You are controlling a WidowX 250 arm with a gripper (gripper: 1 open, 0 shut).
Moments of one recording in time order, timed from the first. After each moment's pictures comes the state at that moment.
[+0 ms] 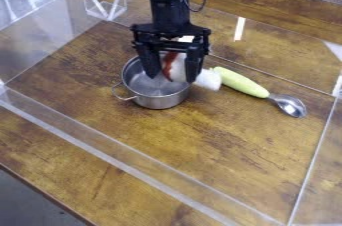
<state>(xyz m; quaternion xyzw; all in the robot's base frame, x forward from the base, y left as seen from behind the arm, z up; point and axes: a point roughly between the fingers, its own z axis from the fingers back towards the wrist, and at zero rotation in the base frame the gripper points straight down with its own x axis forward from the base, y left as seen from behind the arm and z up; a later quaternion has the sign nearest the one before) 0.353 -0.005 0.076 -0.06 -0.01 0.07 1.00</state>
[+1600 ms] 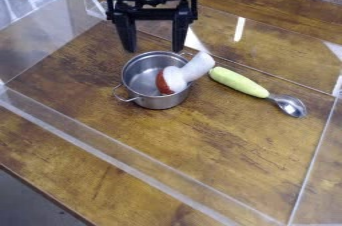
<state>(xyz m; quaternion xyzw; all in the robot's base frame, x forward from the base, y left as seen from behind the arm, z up) 0.337 0.005 0.122 -0.02 -0.03 0.22 0.97</state>
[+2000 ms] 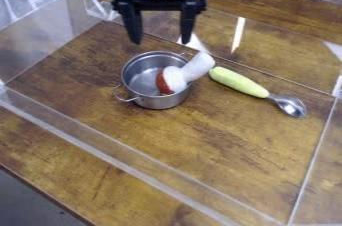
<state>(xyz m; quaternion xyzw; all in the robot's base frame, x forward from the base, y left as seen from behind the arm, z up) 0.338 -0.018 0.130 -0.02 -0.03 0.20 0.98</state>
